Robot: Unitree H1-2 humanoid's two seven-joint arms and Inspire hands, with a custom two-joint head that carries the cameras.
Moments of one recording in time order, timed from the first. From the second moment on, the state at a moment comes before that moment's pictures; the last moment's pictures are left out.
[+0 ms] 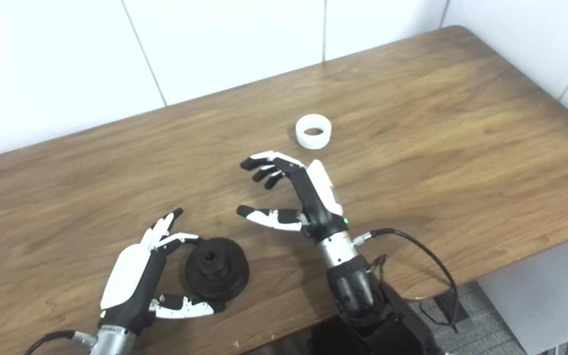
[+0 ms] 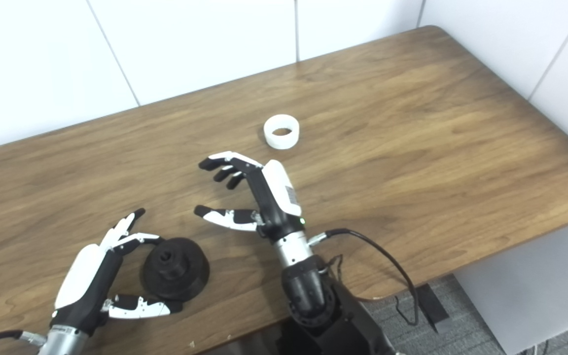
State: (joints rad) left arm 0.03 0.30 -0.30 -0.24 0.59 -0.05 -0.18; right arm 0.03 0.05 0.31 -0.13 -0.52 -0.12 -0.39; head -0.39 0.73
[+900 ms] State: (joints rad) left arm 0.04 0.29 -0.28 -0.24 0.58 -0.05 -0.20; right arm -0.12 -0.14 0.14 -0.26 -0.78 0.23 -0.08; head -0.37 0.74
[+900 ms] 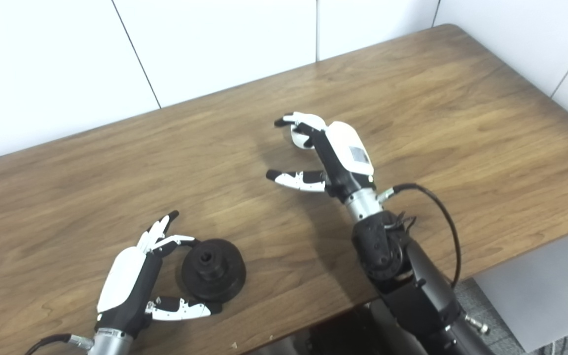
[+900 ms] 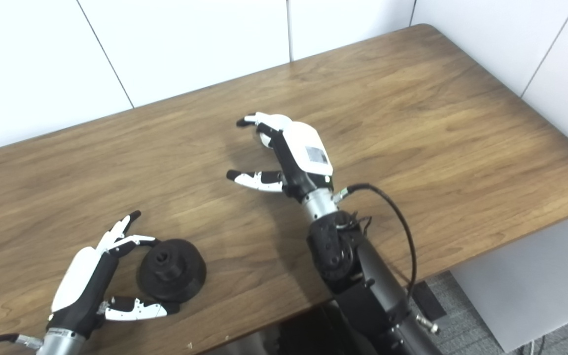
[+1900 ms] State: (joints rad) left arm 0.05 0.28 -0.27 -0.26 0.59 -0.03 -0.21; right arm -0.37 -0.34 0.12 -0.08 -0.80 0.39 0.16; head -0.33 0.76
